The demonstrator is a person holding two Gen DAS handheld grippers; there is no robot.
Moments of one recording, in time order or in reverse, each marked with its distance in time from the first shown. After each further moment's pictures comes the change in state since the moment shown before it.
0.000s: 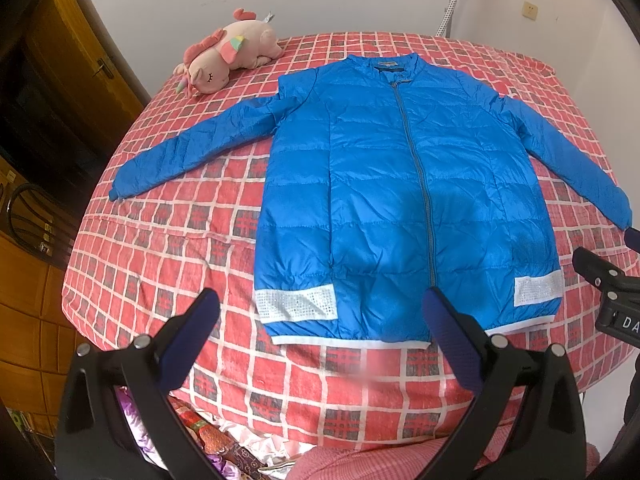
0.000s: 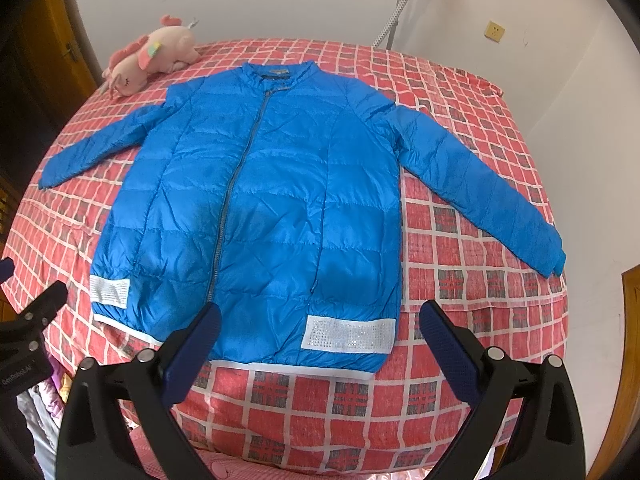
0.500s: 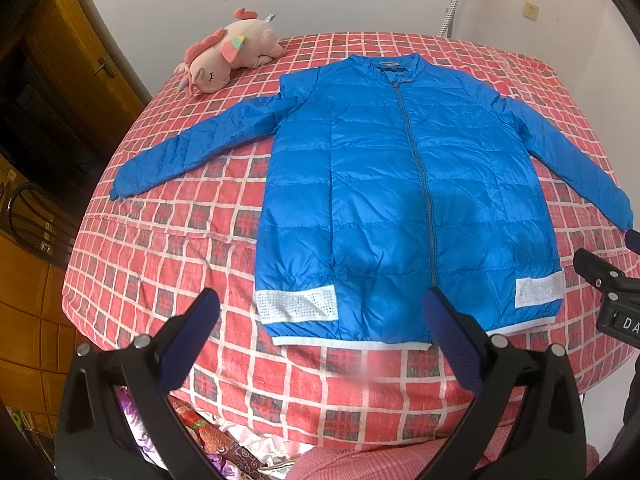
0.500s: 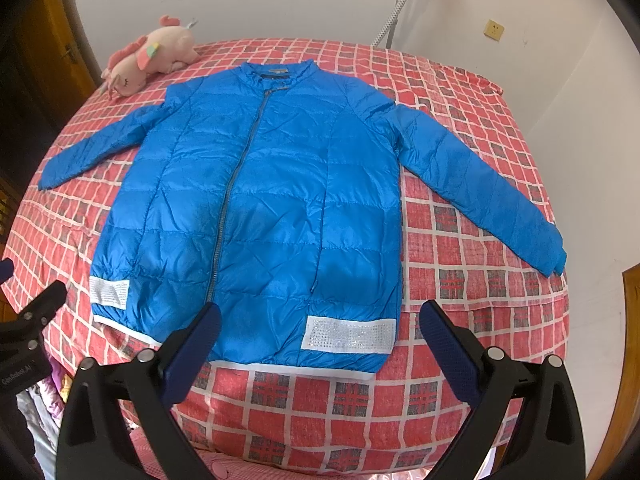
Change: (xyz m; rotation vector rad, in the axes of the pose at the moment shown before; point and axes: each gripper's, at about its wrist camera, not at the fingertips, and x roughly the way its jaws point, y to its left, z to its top) left arm 0.000 0.000 0.000 0.004 0.000 0.001; right arm 0.003 -0.001 -0.003 0.002 0.000 0.000
